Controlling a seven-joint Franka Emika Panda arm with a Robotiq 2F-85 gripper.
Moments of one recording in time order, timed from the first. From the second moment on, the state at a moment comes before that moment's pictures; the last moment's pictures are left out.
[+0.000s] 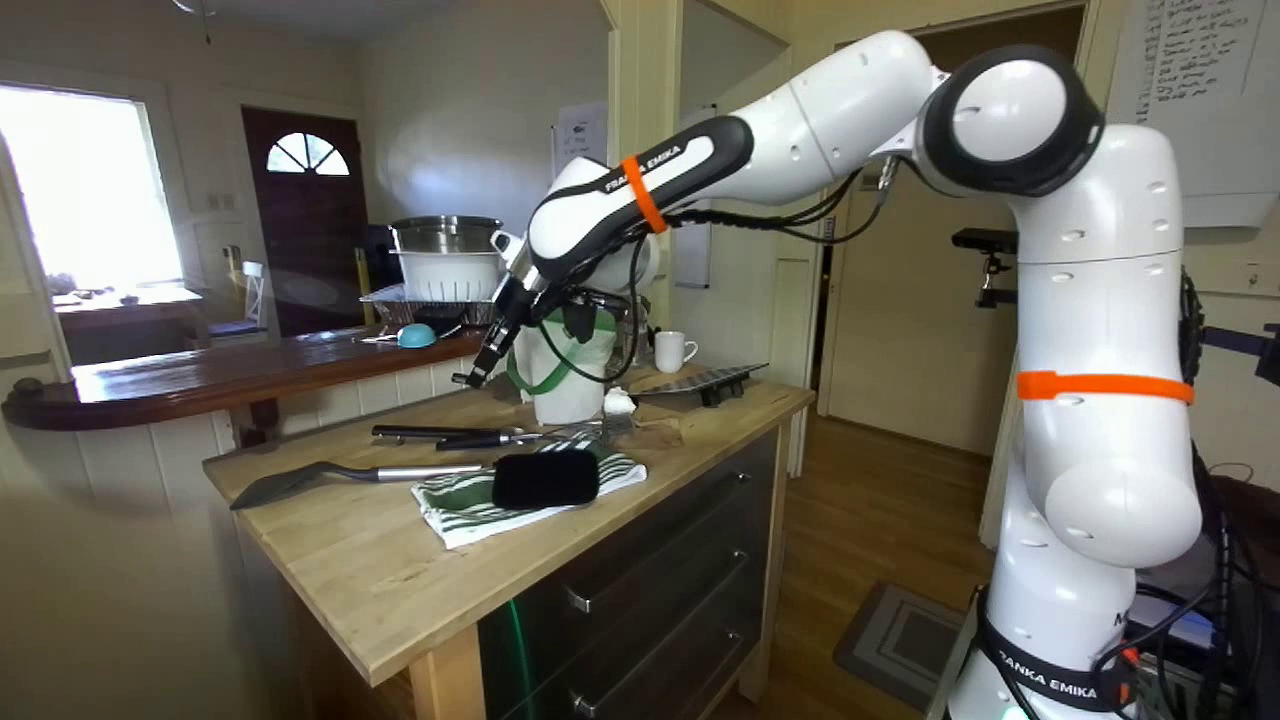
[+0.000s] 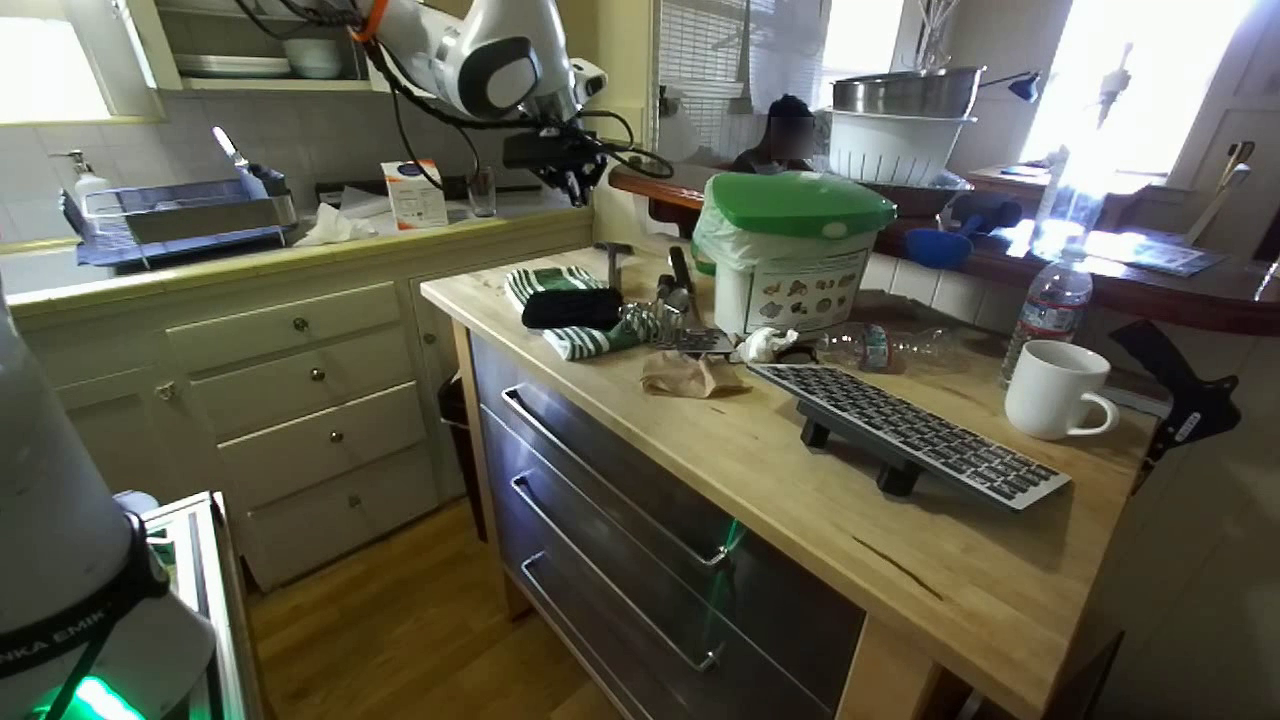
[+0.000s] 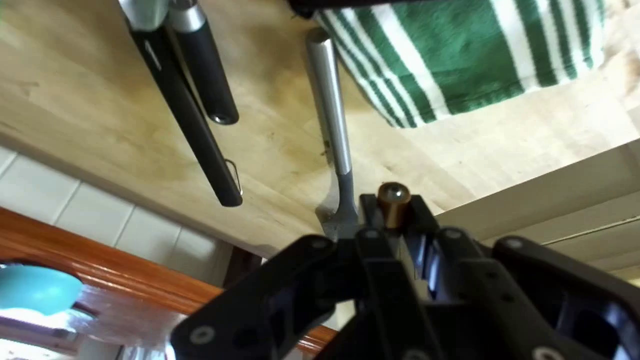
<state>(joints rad) 0.21 0.17 0.12 -1.92 0.27 2.66 -0.71</state>
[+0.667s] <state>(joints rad) 0.07 0.45 0.27 -1.63 0.30 2.75 -1.08</state>
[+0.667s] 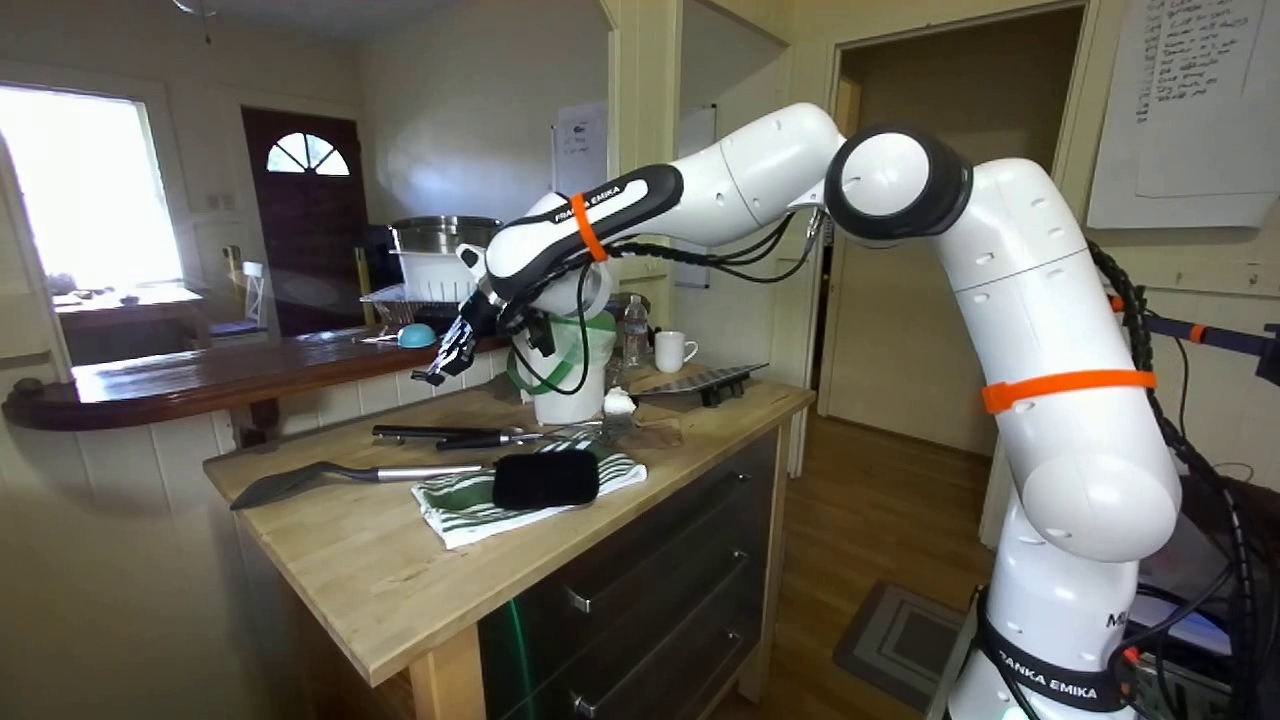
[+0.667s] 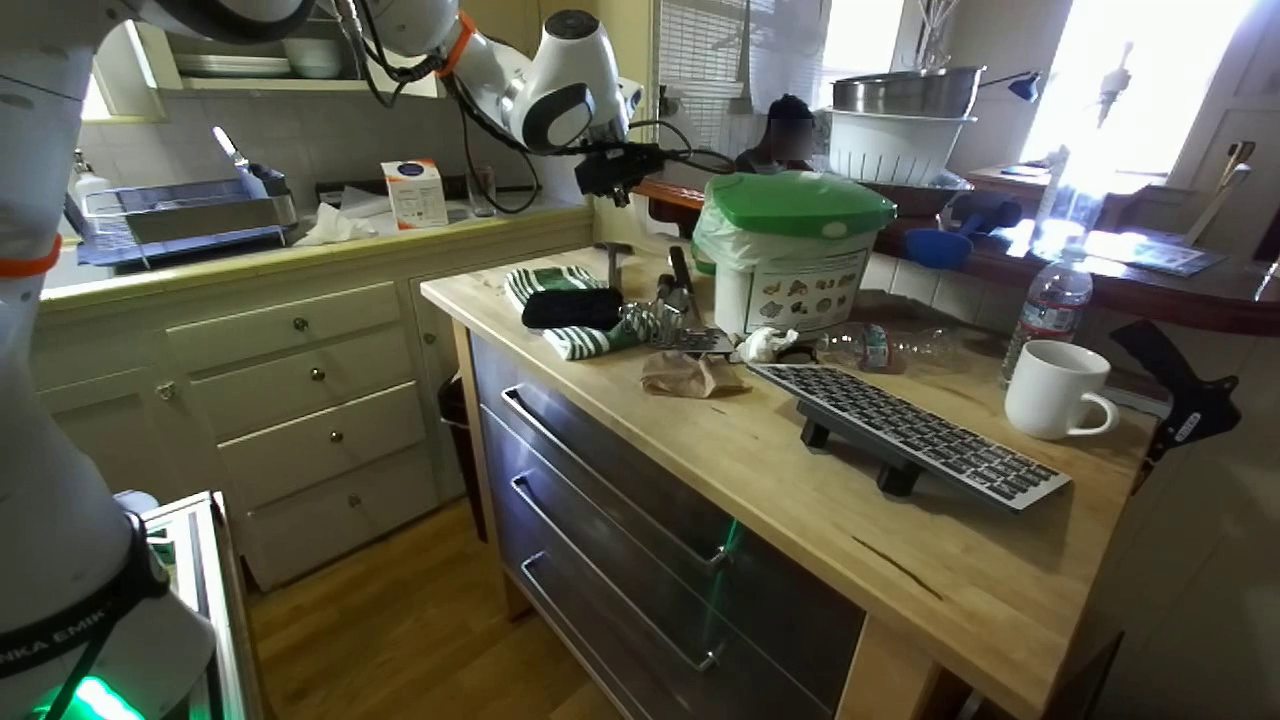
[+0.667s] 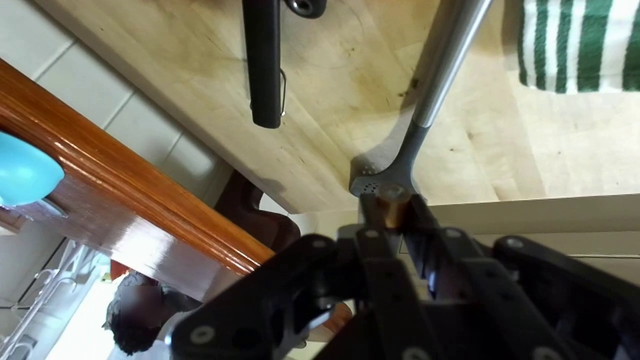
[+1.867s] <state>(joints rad) 0.15 0.67 0.20 -1.21 0.04 2.71 -0.64</state>
